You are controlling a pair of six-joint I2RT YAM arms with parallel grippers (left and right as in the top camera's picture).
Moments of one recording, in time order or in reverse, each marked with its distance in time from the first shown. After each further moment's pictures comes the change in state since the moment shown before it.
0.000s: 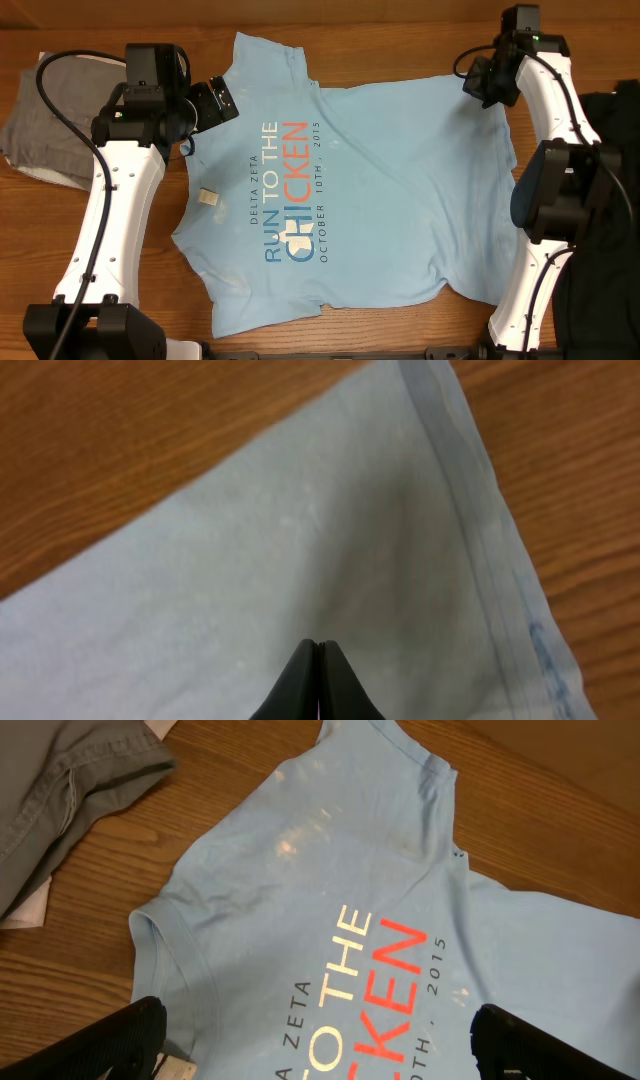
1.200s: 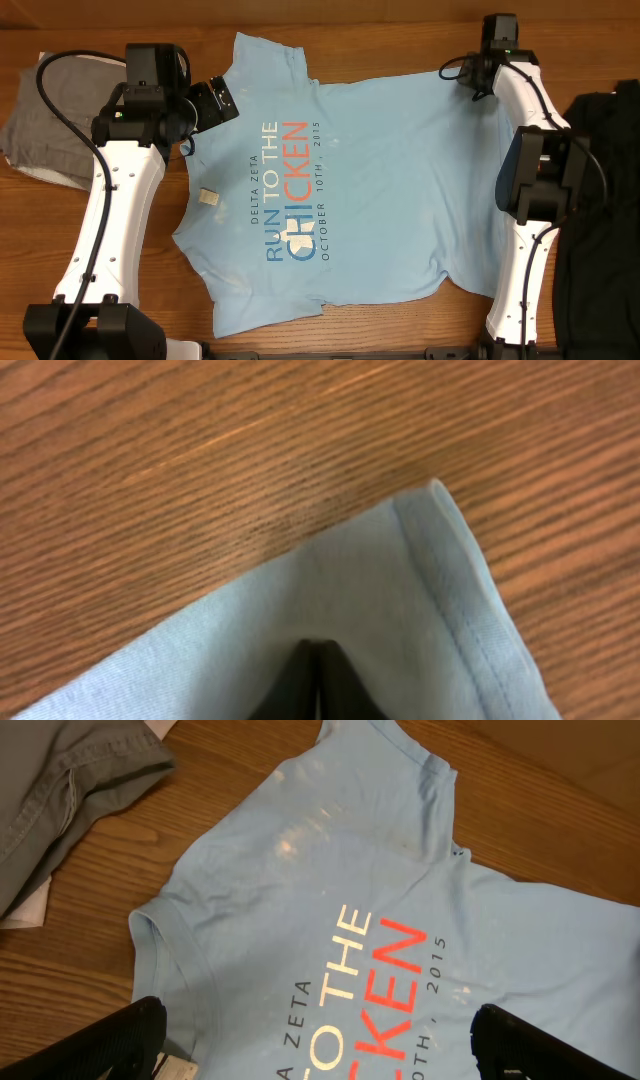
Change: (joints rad) left arm 0.000 0.000 0.000 0.000 0.000 0.000; right arm 0.012 0.225 0.074 0.322 0.214 -0.016
